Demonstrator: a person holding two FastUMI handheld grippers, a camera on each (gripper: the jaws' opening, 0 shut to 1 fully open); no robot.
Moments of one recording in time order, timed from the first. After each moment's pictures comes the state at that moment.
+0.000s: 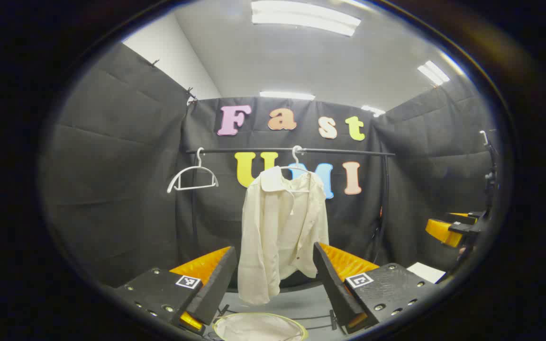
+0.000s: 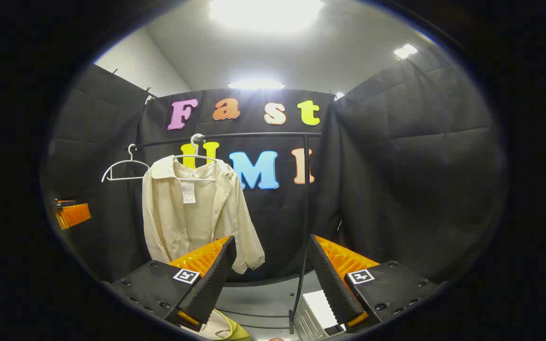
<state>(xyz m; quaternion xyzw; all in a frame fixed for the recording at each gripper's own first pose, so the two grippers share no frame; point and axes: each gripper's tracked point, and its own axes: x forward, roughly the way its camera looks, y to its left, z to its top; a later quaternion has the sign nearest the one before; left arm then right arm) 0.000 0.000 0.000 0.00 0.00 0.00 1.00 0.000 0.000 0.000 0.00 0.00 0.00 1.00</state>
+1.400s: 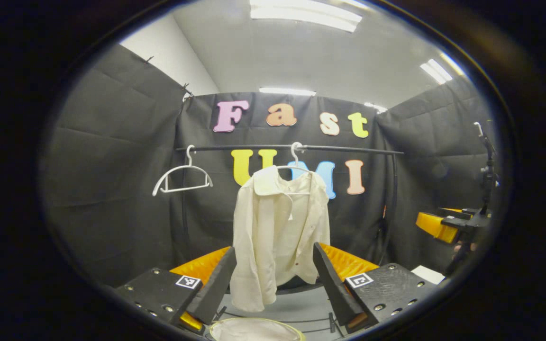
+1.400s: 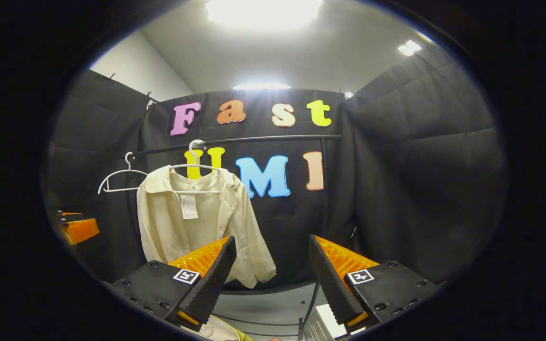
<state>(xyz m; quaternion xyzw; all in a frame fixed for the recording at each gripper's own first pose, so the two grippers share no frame) 0.091 -0.026 0.014 0.00 0.01 0.00 1.00 0.108 0.031 0.033 0.02 -0.01 0.04 1.00</state>
